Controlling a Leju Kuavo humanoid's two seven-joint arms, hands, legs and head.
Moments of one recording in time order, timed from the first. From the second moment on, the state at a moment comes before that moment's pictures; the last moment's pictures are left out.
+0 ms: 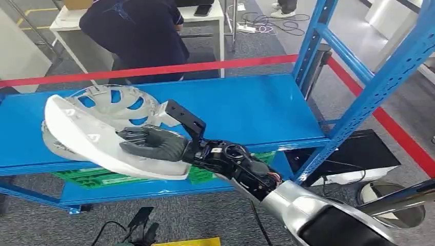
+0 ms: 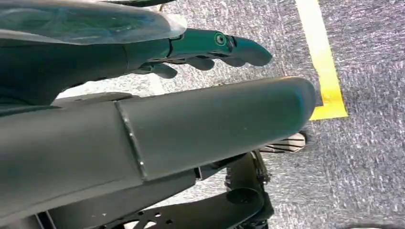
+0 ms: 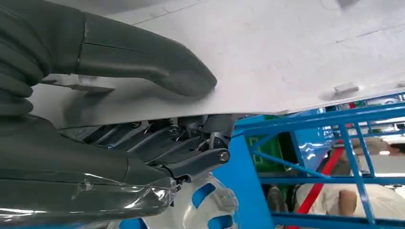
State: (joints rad) left arm -0.26 0.02 -1.12 -0.21 0.96 0.22 -0.02; right arm -0.76 0.34 0.91 -0.60 -0.65 0.50 -0.45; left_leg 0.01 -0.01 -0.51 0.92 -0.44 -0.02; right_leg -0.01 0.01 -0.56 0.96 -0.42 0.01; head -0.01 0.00
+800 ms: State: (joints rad) left arm -0.26 0.02 -1.10 -0.21 1.06 0.29 -0.24; right arm -0.73 0.34 0.96 -0.70 -0.62 0.47 -0.44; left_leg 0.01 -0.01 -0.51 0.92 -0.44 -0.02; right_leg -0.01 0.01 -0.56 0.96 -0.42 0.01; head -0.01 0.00
